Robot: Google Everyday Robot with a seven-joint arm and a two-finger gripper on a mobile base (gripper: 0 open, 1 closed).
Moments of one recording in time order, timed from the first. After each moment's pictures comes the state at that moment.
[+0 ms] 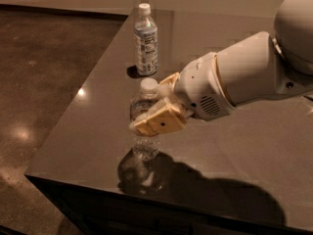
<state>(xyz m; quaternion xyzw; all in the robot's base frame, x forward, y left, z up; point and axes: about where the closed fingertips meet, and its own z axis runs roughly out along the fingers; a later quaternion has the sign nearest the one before) 0.403 0.004 0.949 -0.54 0.72 0.27 0.35</state>
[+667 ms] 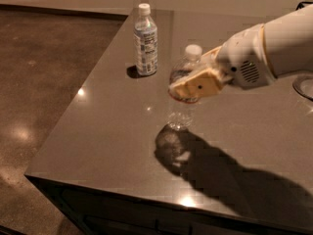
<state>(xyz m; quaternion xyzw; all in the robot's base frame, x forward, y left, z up) 0.458 -0.067 0.974 -0.46 0.77 0.23 0.39</state>
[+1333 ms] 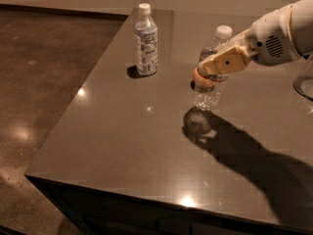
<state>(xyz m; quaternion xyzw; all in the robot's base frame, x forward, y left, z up) 0.517 -0.142 0.985 -0.39 0.81 0.18 0.40</state>
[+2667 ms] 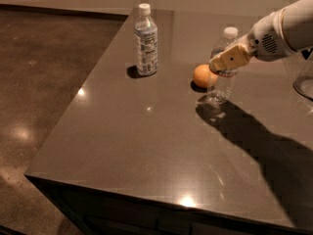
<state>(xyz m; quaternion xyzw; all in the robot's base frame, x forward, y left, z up) 0.570 -0.185 0.959 -0.35 0.84 0.12 0.39</state>
